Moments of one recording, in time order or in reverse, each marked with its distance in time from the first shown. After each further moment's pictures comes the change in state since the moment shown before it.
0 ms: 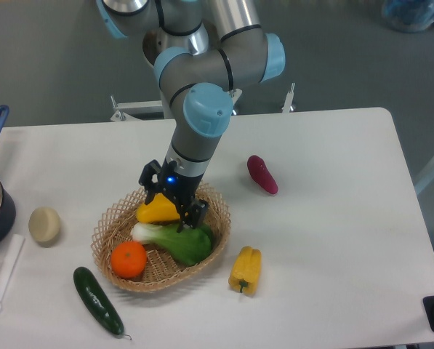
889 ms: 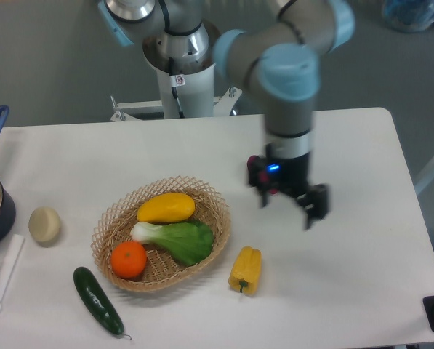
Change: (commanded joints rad) arm 0.302 -0.031 0.233 -0.020 0.435 0.382
